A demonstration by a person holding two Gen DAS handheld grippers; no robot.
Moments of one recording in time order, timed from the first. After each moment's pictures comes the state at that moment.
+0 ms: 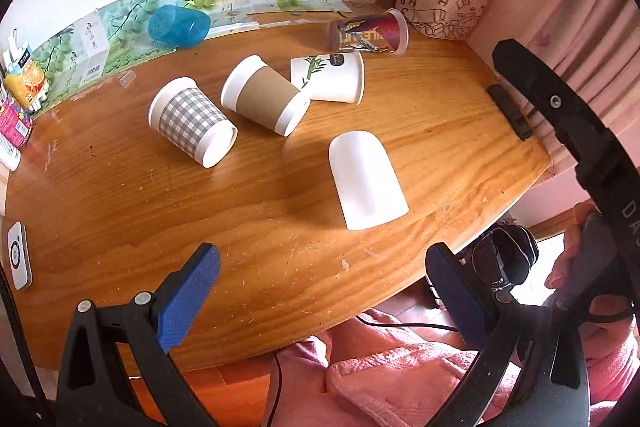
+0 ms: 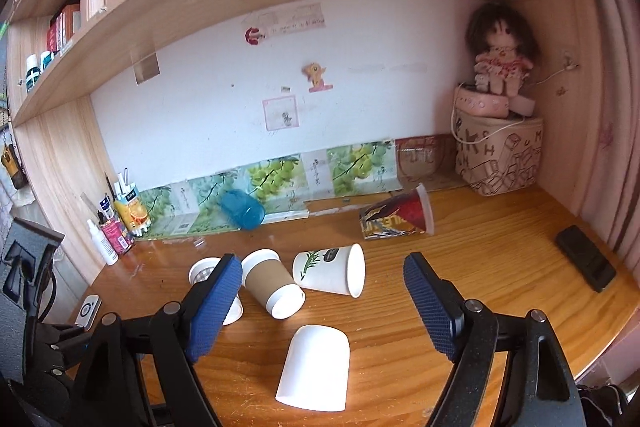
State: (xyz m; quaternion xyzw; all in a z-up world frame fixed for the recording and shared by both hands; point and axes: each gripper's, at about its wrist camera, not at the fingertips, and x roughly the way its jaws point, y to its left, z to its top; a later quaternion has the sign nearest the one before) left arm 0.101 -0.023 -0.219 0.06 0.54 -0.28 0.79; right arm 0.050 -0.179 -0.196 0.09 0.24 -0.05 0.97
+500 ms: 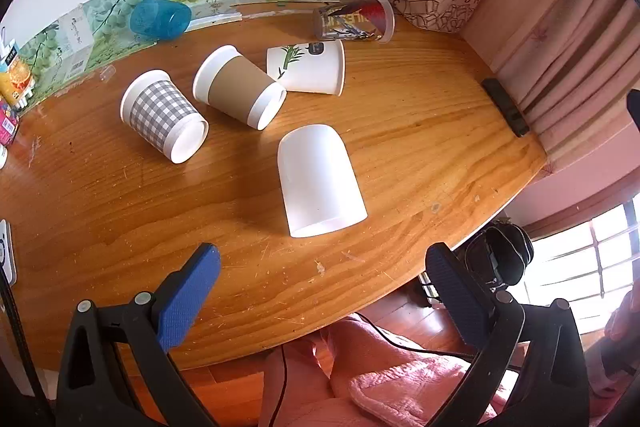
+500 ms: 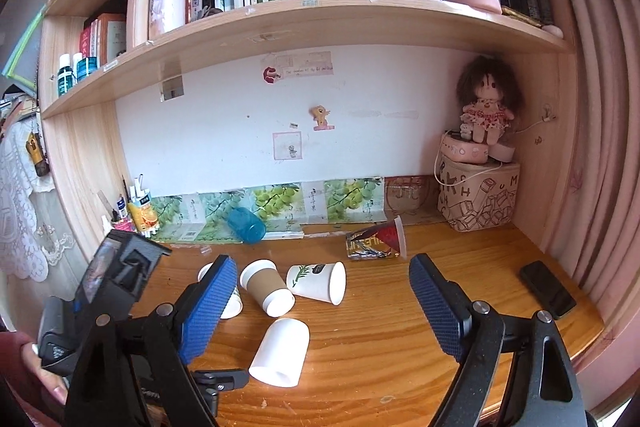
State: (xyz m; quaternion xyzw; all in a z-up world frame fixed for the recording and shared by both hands) left arm 0.098 -0.049 -0.234 0.05 0.55 -0.27 0.79; right arm -0.020 -0.183 -0.153 0.04 0.20 -0.04 0.98
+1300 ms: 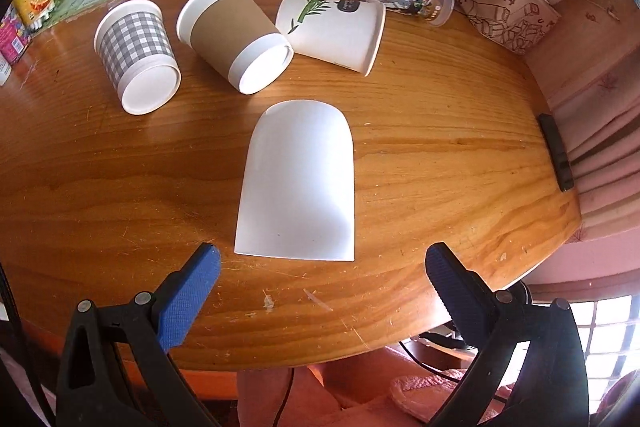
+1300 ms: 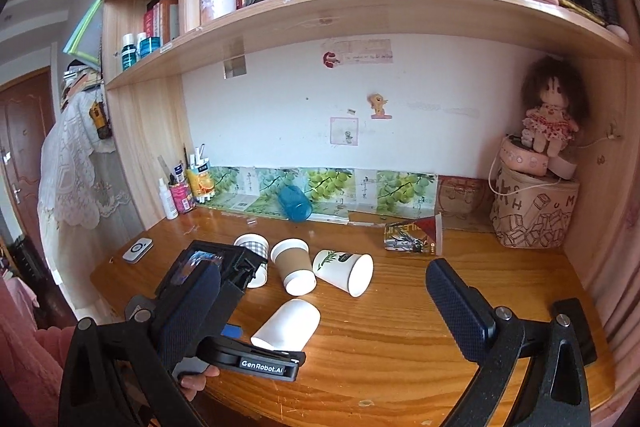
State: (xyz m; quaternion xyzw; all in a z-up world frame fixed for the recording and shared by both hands) left arm 0.115 -0.105 -0.297 -0.03 0.60 -0.16 0.79; right arm -0.014 -0.238 -0.153 0.00 0.23 0.12 0.97
